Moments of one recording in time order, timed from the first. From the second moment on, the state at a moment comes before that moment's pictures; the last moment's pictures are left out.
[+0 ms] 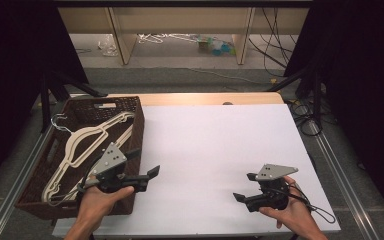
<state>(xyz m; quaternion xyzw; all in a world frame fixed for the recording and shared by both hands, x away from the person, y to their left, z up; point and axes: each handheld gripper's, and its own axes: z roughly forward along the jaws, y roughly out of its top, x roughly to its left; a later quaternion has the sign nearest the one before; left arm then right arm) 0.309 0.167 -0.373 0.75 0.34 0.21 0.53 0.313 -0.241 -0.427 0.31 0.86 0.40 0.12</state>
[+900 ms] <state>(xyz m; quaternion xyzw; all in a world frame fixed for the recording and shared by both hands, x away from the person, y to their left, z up) 0.273 0.118 -0.421 0.78 0.29 0.19 0.53 0.298 -0.240 -0.422 0.32 0.83 0.44 0.13</state>
